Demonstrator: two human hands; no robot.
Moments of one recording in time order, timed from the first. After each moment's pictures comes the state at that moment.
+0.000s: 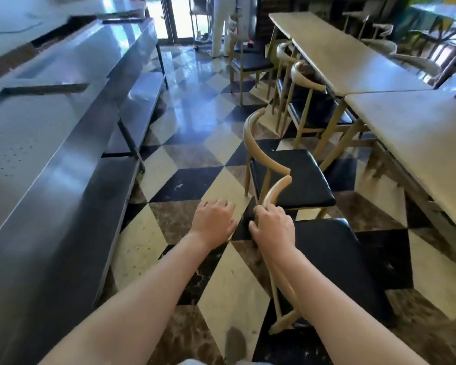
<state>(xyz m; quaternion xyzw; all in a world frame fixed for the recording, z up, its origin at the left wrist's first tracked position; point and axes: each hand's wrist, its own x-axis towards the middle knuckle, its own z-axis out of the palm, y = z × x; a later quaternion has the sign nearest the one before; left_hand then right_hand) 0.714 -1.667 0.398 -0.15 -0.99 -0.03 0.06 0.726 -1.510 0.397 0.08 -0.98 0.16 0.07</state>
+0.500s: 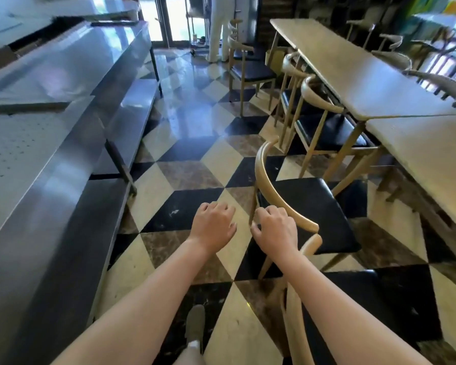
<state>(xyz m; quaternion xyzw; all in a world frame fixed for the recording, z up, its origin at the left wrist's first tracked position) 0.478 -1.738 0.396 -0.15 -0.99 -0.04 0.06 0.485 -1.574 0.400 0.09 -0.98 0.15 0.07</state>
